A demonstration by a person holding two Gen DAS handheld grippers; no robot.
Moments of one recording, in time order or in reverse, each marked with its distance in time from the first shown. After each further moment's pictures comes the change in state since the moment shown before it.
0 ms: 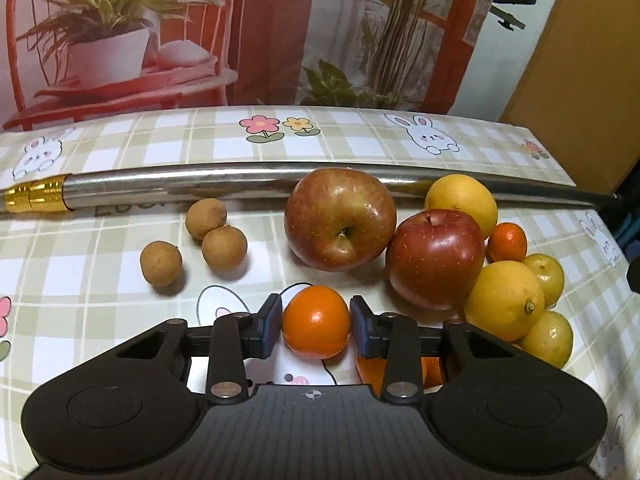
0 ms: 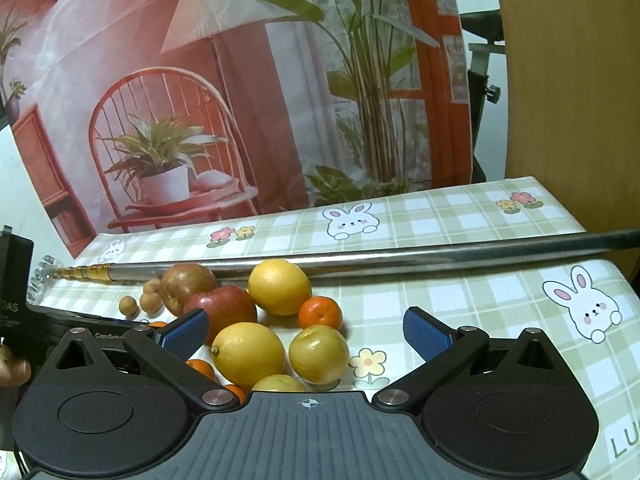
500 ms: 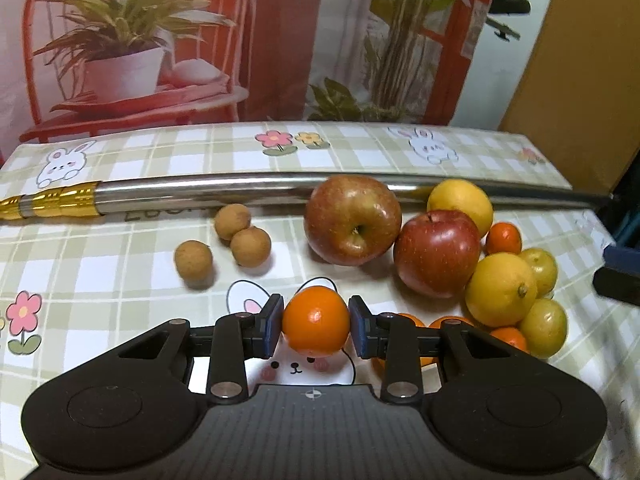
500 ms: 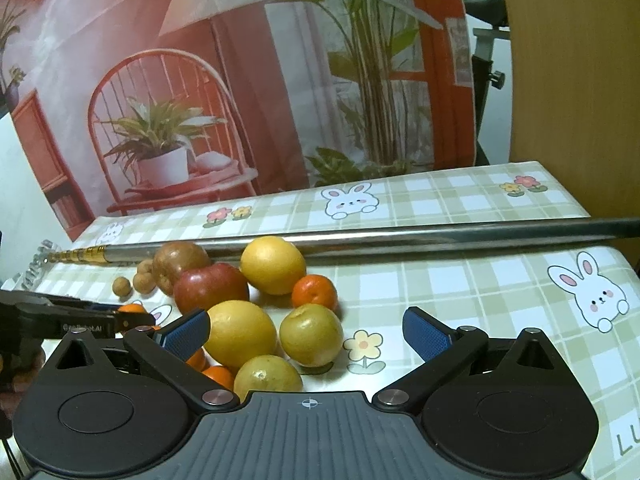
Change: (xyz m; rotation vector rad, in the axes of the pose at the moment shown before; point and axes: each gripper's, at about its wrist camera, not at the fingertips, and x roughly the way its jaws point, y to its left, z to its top) left arm -0.030 0.010 -0.011 -0.004 -0.060 0.009; right arm 0.011 -0.006 -0.010 -0.025 0.045 0.022
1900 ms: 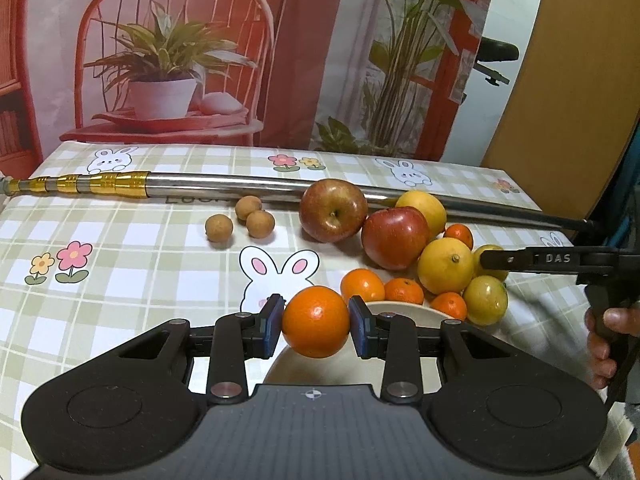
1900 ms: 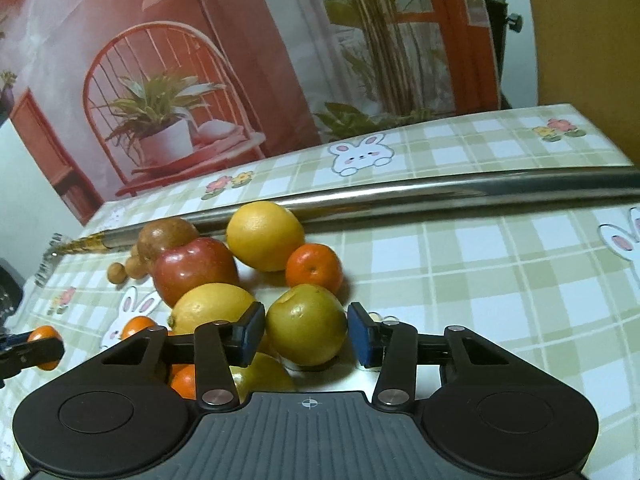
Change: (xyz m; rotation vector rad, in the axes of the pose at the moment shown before) left arm -0.077 -0.016 -0.055 -0.046 -0.133 0.021; right arm 0.051 -0.026 -0.004 0.081 0.106 0.064
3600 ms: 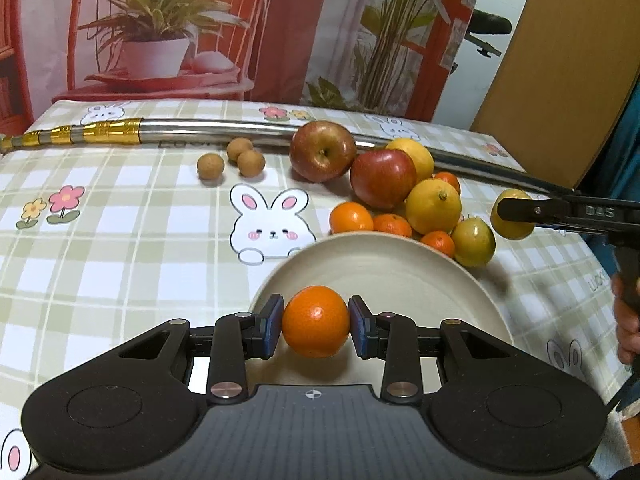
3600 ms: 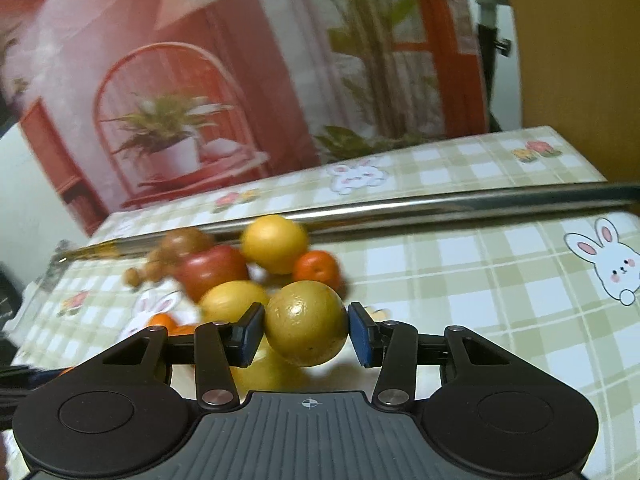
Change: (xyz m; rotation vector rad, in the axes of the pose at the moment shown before) left arm -0.004 -0.001 -0.030 -0.013 0.096 -0.039; right arm -0.048 0.019 -0.012 -0.032 -0.043 0.034
